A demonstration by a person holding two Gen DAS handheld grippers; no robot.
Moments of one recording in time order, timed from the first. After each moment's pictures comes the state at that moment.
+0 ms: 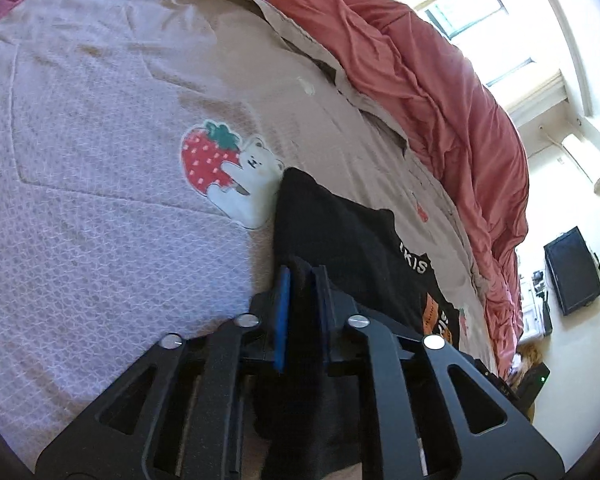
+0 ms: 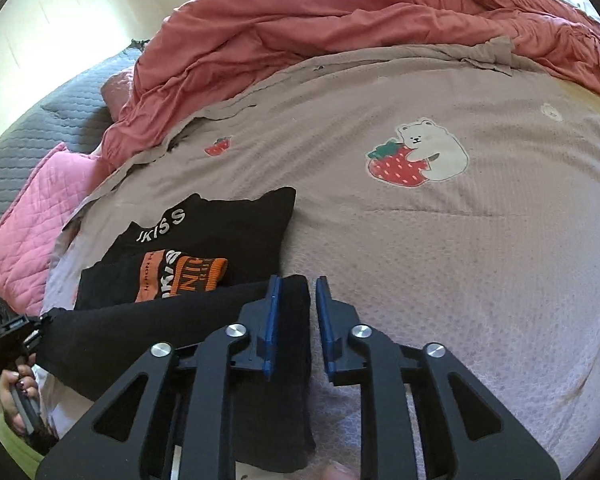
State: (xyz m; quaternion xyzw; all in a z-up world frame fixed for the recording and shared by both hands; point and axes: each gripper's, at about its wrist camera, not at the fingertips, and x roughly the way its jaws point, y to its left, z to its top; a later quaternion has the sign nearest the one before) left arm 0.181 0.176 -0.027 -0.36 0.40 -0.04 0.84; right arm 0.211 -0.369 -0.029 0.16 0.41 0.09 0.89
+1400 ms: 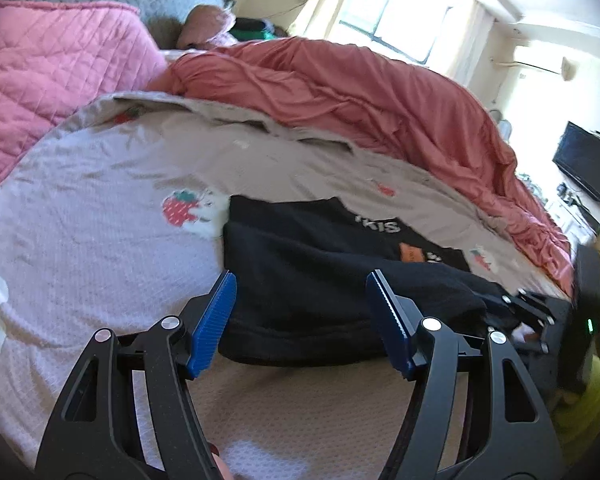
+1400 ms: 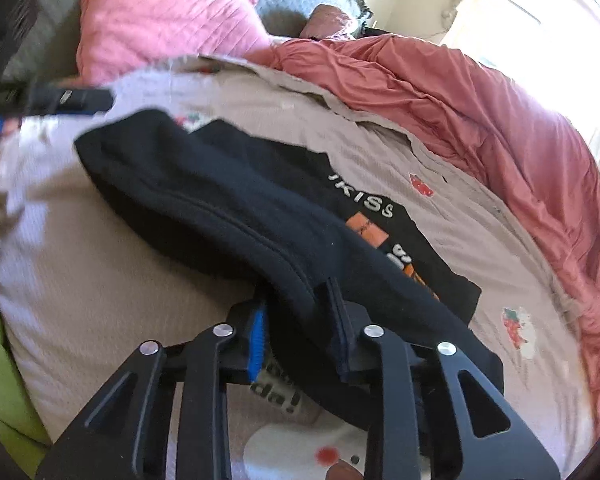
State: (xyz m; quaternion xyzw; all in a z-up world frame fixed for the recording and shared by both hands) left arm 0.092 0.092 0.028 -0.15 0.29 -0.06 0.94; right arm 0.144 -0.161 -0.006 -0.22 0.31 0.27 0.89
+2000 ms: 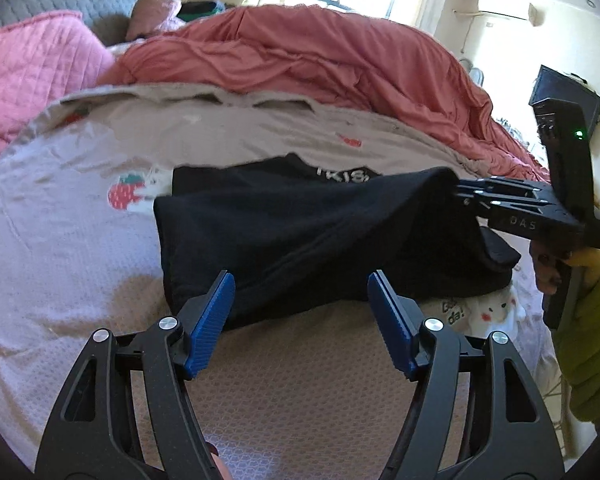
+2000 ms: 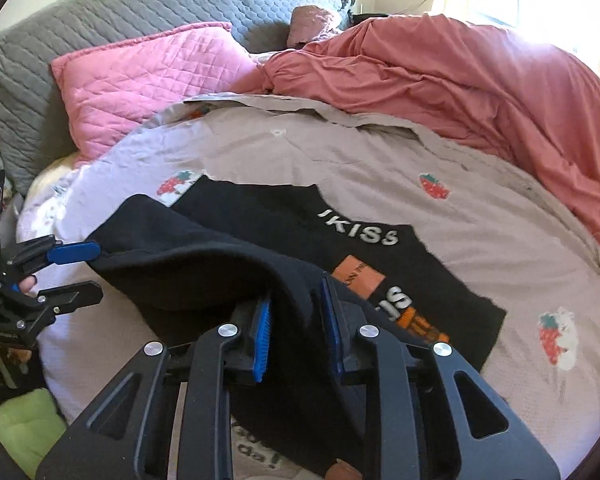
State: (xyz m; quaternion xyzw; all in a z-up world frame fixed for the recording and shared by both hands) left arm 0.108 0.052 0.001 -0.08 0.35 -0.11 0.93; right arm 0.199 -0.172 0.023 -0.13 0.35 0.31 0.88
